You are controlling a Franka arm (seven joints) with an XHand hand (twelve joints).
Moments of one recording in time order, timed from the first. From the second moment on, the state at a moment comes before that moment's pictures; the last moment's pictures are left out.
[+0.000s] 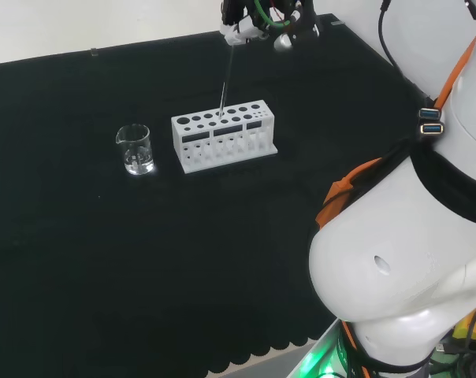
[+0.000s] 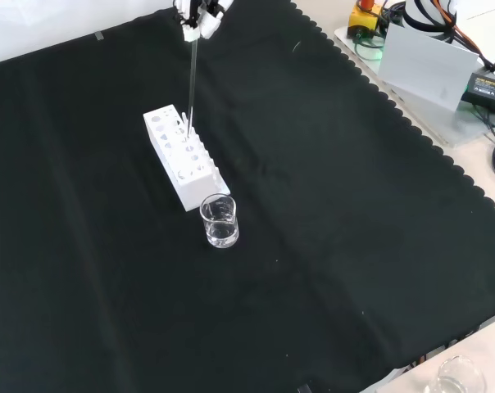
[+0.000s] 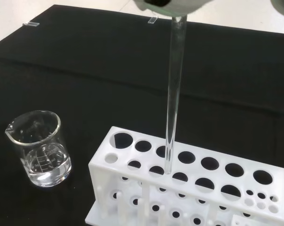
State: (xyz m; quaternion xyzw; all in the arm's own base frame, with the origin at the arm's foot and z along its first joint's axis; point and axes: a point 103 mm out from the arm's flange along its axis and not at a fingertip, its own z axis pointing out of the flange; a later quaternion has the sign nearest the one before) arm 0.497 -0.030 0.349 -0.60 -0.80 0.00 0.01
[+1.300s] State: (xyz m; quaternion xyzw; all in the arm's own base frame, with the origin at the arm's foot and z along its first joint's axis) arm 0.500 -0.032 0.343 -0.60 -0.80 0.01 0.02
